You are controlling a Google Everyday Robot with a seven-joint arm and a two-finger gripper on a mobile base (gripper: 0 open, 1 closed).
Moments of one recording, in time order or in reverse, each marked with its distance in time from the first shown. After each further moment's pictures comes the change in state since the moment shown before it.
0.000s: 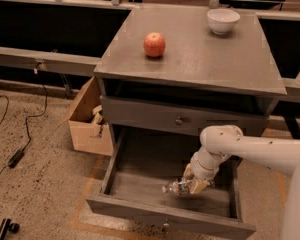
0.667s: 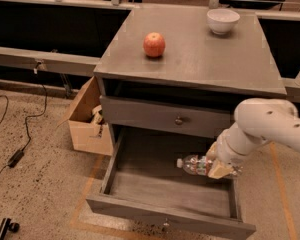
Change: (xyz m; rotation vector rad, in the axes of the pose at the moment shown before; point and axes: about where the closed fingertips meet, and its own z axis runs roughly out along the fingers) arm -0.008 0.038 -0.172 0.171 0.034 0.311
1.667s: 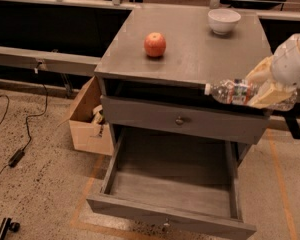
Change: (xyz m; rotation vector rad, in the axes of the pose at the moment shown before) arm -0.014 -0.055 -0.275 0.250 -0.060 -0.035
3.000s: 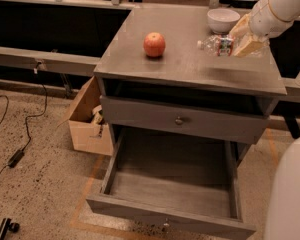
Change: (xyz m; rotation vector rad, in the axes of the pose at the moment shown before) arm -0.002 -0.186 0.040 0.134 -0.040 -0.169
